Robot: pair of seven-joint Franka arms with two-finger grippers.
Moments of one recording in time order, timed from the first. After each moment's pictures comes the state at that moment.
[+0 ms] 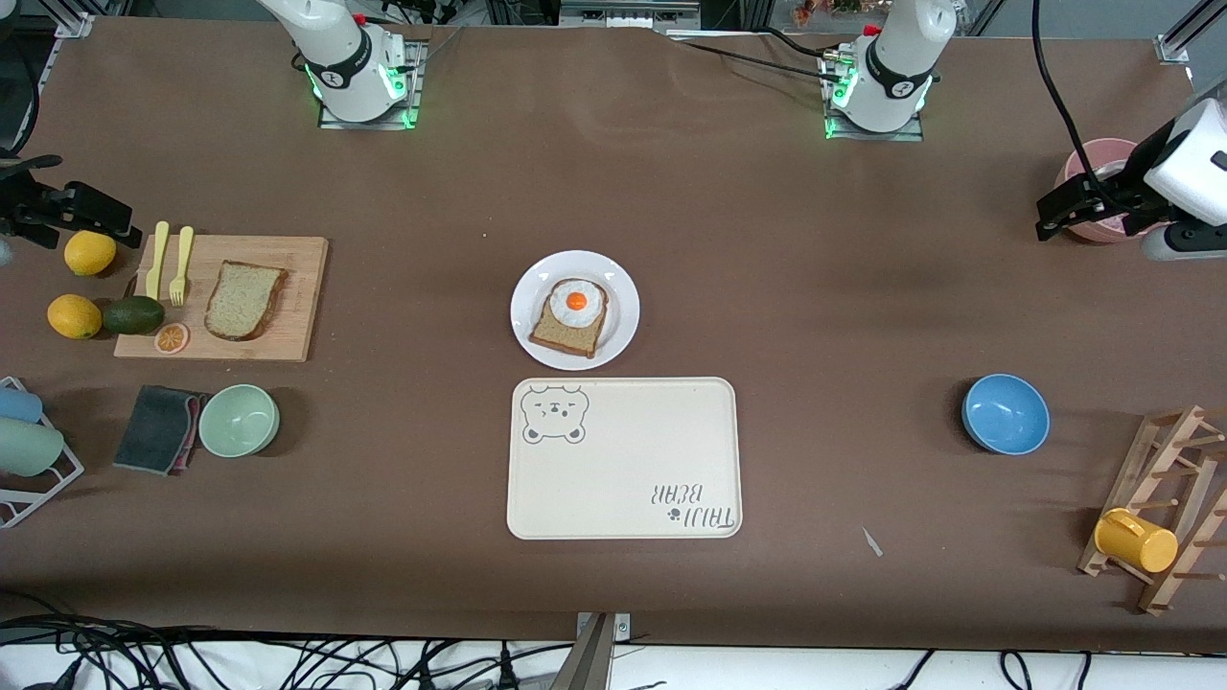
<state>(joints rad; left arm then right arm) -0.18 0.00 0.15 -1.61 0.04 1.52 -0.09 -0.01 0.03 -0.07 -1.61 0.00 1.60 -0.10</state>
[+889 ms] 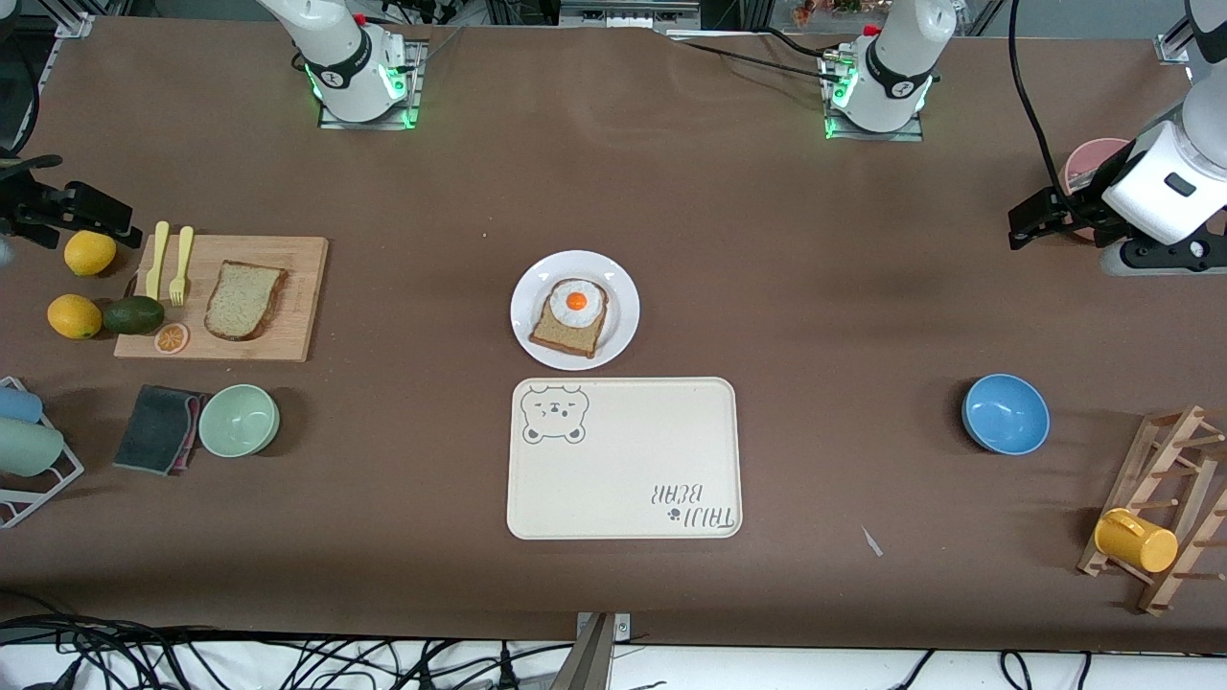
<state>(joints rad) -0.19 0.02 0.13 -1.61 0.03 1.54 -0.09 -0.01 0.03 -0.07 -1.61 0.00 1.60 -0.10</state>
